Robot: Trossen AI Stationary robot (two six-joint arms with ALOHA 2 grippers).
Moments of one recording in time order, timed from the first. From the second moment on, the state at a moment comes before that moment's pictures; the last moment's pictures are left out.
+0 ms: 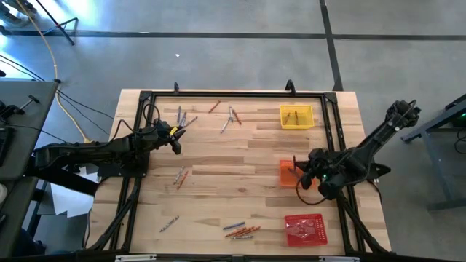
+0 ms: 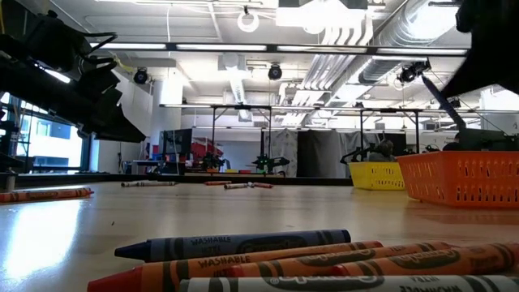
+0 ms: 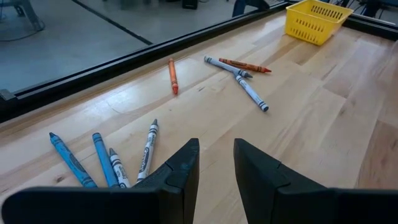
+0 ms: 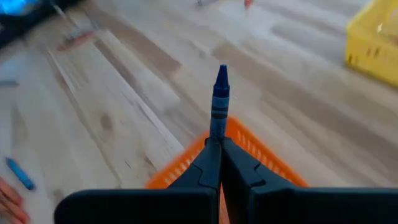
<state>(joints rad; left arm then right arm) 0.29 0.51 0.01 0.10 -0.38 -0.23 0.76 0.96 0.60 -0.82 0.82 1.41</state>
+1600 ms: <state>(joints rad) 0.29 0.51 0.01 0.10 -0.38 -0.23 0.79 1.01 0.44 -0.67 0.68 1.65</state>
